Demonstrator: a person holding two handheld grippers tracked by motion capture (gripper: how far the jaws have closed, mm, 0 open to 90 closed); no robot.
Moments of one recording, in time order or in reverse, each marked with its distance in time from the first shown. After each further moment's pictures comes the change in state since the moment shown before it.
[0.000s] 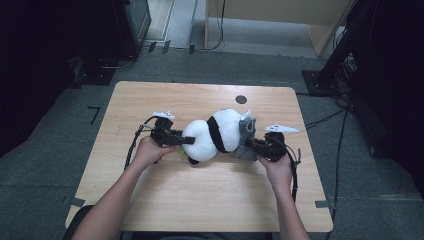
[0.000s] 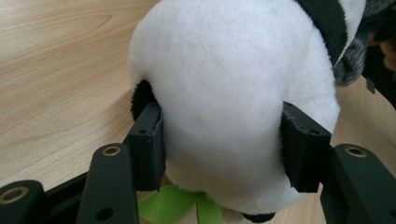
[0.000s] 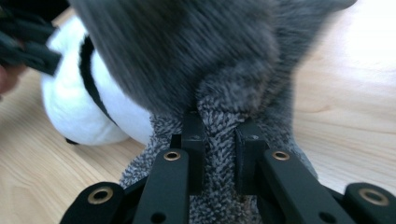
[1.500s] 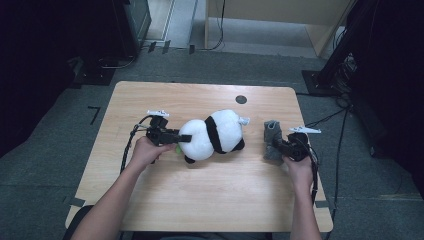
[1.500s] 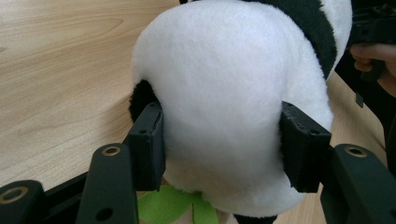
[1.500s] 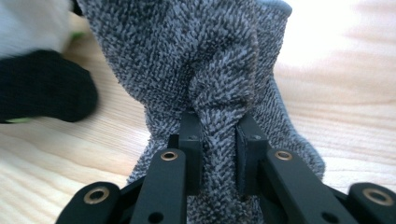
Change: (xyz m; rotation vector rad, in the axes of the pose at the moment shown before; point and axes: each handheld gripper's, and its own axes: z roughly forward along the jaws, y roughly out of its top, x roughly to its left) left arm 0.003 -0.001 -0.014 -0.028 -0.005 -0.048; right arm -0.079 -0.018 -0.025 0.067 -0.254 0.069
